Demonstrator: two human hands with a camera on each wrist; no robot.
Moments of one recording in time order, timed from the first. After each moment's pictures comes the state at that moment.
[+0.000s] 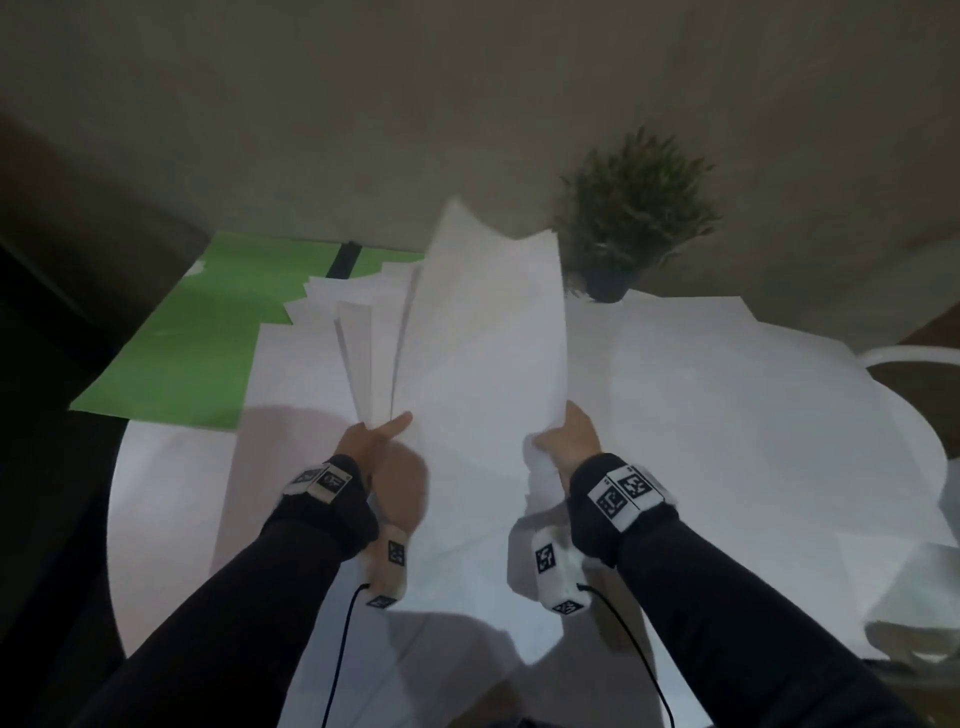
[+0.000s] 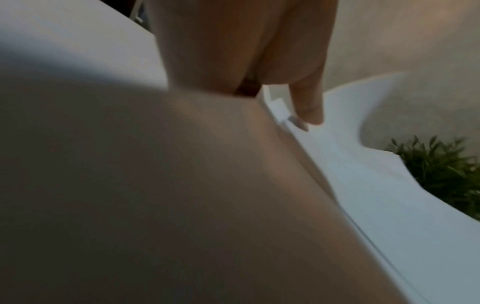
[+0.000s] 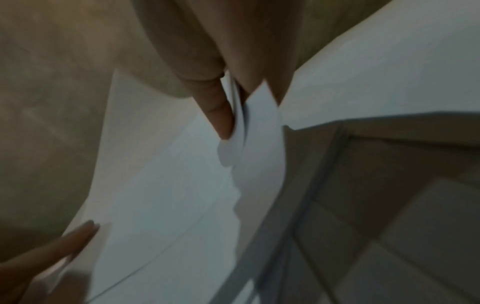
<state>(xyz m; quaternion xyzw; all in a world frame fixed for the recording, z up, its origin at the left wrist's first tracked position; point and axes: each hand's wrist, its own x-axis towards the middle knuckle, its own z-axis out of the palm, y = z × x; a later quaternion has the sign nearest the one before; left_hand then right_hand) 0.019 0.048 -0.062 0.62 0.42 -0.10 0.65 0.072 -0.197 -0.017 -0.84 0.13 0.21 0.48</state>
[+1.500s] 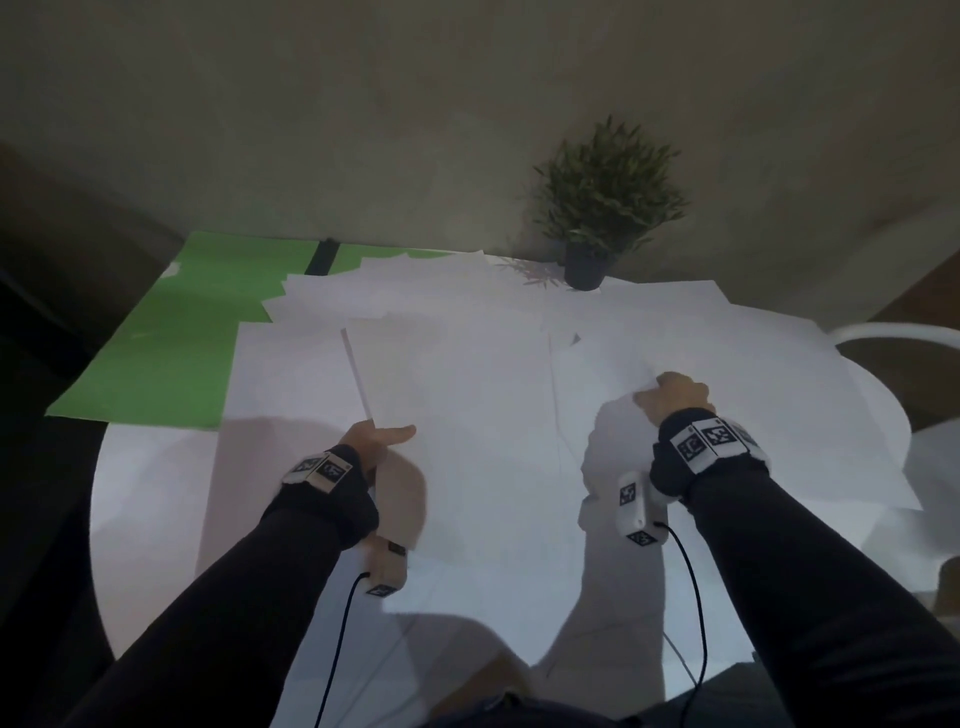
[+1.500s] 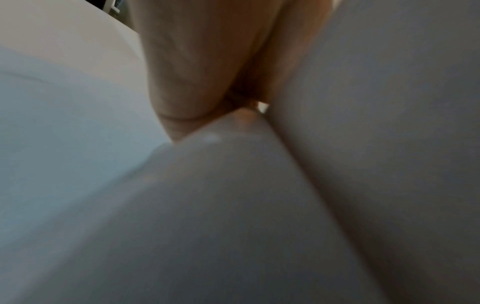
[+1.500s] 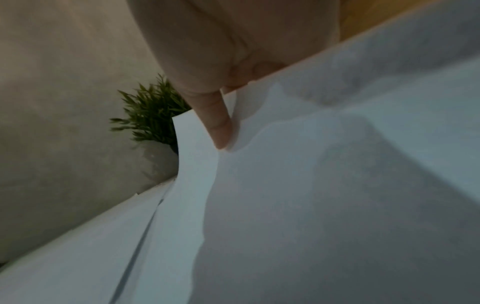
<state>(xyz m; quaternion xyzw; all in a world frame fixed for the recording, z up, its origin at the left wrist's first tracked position) 0.014 0.025 -0.042 0.63 0.33 -0.17 0.68 0.116 -0.309 0.015 -0.95 0.22 0.16 0.17</state>
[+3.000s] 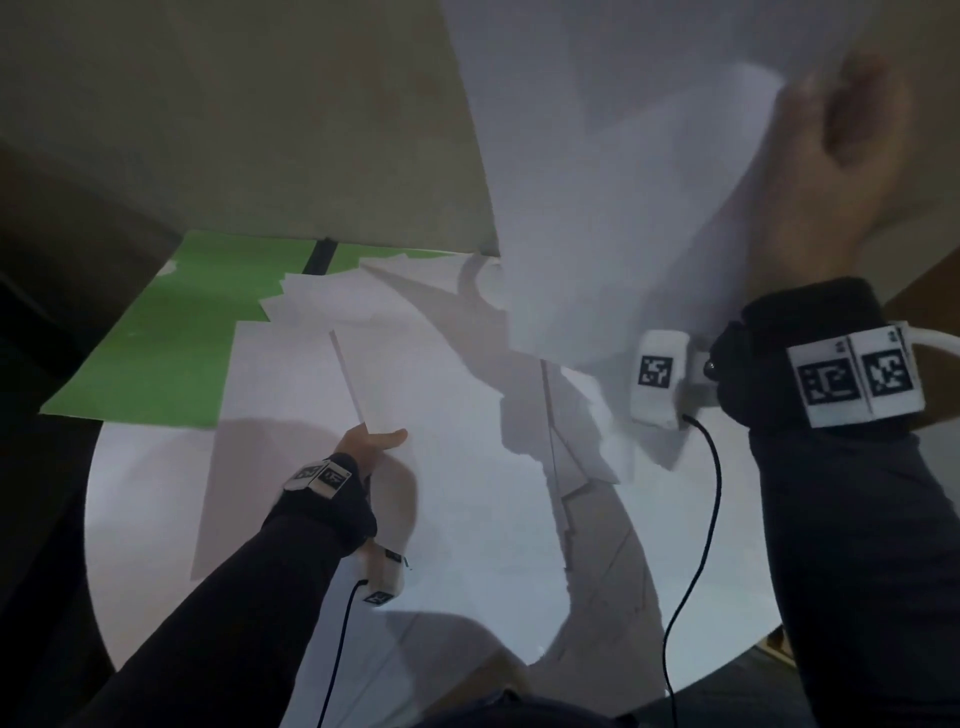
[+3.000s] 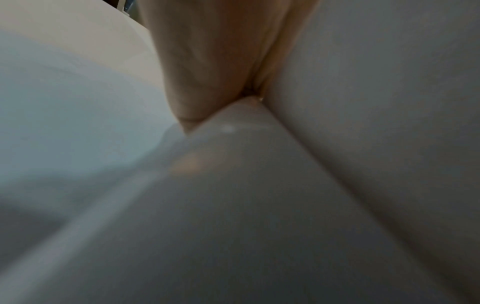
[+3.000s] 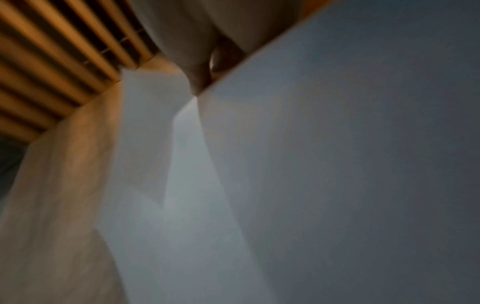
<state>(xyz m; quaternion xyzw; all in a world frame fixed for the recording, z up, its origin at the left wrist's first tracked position) 0.009 0.026 -0.054 0.65 0.32 -0.13 0.67 0.100 -0.269 0.220 -0.65 -0.12 -0.38 0.65</state>
